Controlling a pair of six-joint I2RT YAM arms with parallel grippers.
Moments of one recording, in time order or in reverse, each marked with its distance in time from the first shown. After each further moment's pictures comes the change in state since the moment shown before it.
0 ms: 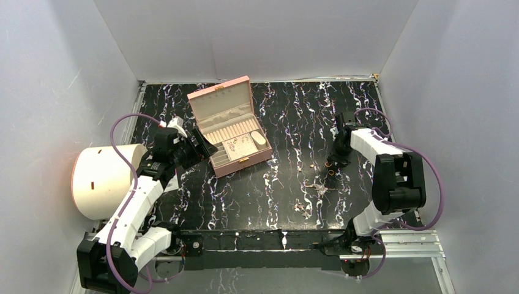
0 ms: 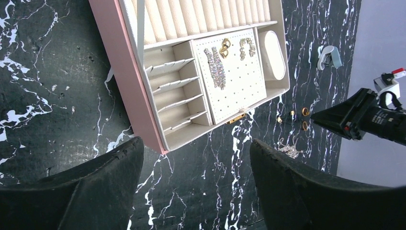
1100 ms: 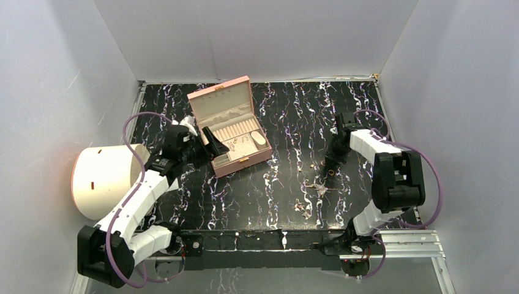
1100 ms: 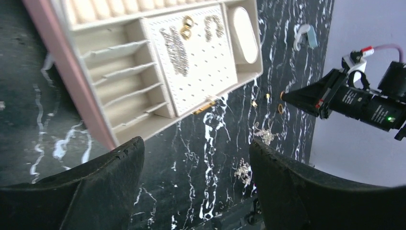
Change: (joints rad) left arm -0.085 0.070 0.018 0.045 0.039 -0.106; right arm 0.000 0.037 -0.011 0.066 -0.086 0.024
